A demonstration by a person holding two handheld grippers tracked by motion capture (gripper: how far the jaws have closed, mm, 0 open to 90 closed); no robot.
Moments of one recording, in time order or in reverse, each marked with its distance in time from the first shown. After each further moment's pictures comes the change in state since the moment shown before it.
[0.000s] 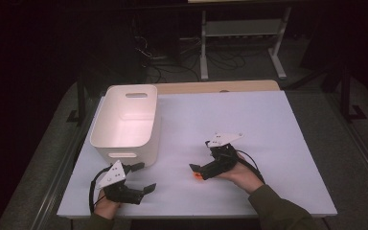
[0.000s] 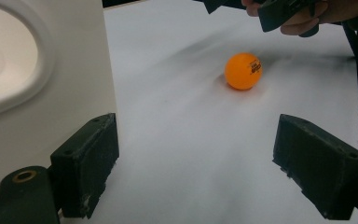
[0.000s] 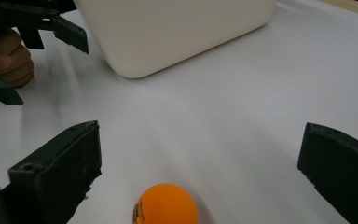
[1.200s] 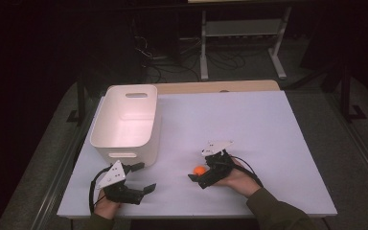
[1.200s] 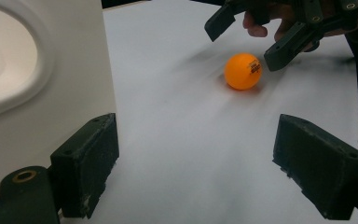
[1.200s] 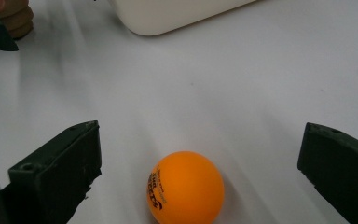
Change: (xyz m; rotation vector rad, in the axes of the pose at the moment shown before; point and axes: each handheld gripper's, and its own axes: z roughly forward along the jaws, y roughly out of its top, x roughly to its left) left arm 0.000 0.000 0.000 -0.001 0.001 0.000; right arm 0.010 -0.015 0.015 0.106 0.027 -0.059
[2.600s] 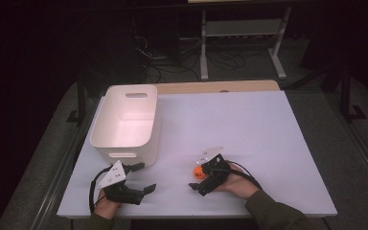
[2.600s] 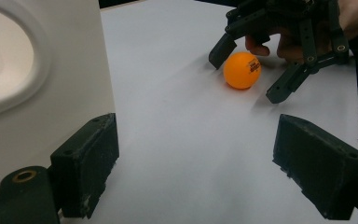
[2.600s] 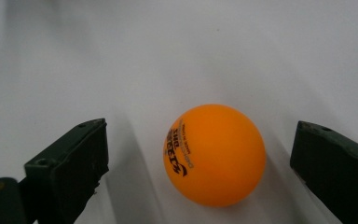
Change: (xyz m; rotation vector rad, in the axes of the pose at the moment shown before) left arm 0.000 0.000 0.000 0.003 -0.002 0.004; right arm 0.007 -0.013 0.016 0.151 0.030 -0.057
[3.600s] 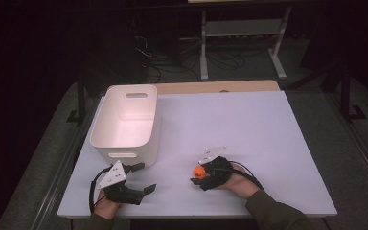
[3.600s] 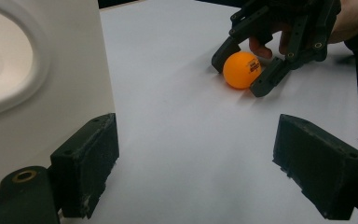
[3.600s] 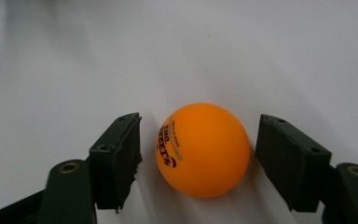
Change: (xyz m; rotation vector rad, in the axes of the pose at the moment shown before) left arm 0.000 0.000 0.000 0.001 0.000 0.003; right arm -0.002 -0.002 -0.006 -0.028 -0.014 0.008
